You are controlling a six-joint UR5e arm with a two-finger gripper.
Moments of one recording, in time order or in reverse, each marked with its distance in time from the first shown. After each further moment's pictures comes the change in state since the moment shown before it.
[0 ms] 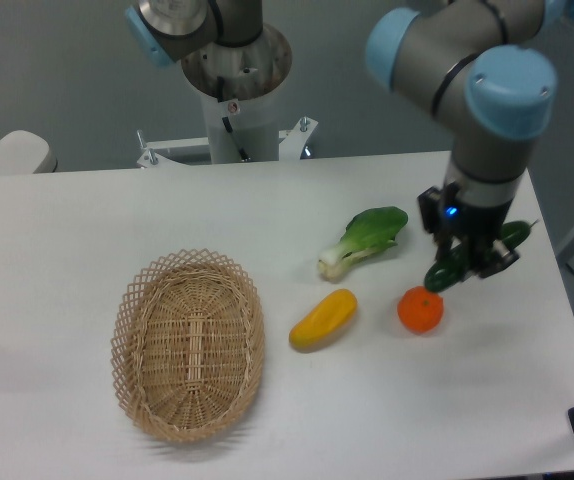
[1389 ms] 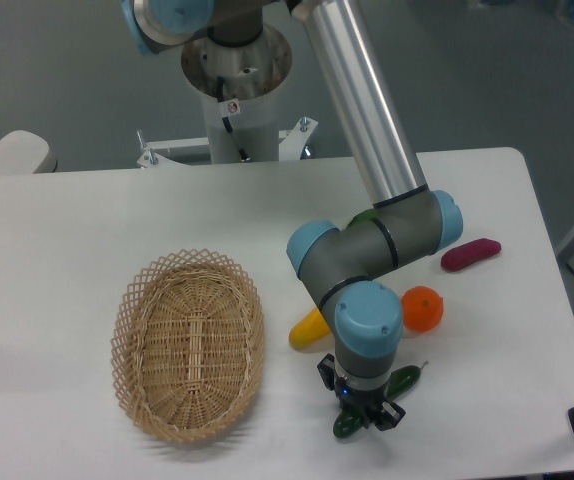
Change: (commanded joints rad) arm -0.284 -0.385 -0.032 0.460 0.009 -0.511
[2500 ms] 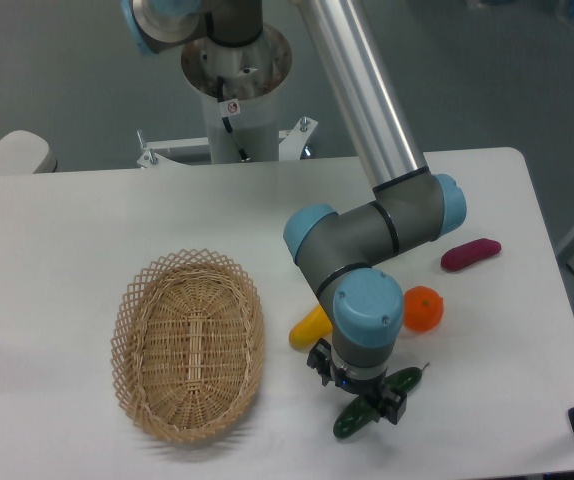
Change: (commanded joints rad) arm -0.006 0.029 0.005 -0.065 0.000 -0.003
